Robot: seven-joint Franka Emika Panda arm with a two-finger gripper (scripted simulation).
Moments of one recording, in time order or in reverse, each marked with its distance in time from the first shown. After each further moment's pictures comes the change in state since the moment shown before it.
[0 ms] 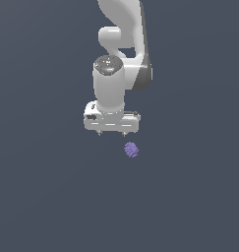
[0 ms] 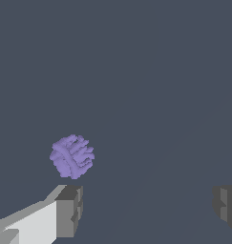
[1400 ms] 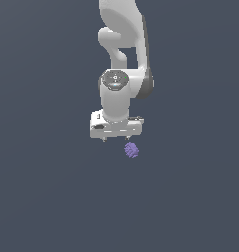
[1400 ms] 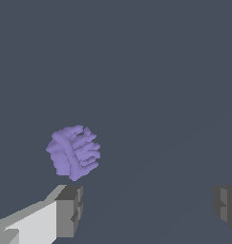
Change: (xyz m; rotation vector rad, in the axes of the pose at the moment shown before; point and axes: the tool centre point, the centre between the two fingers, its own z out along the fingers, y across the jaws) arm -0.003 -0.015 0.036 -0.002 -0.021 -0.165
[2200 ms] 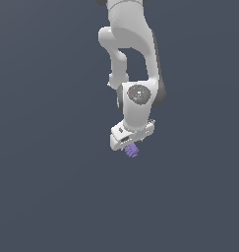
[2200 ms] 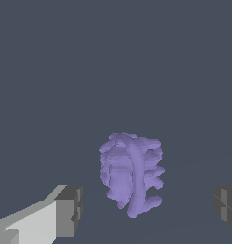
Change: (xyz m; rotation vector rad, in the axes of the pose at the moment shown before) arm 0.007 -0.071 0.046 0.010 0.006 -0.380
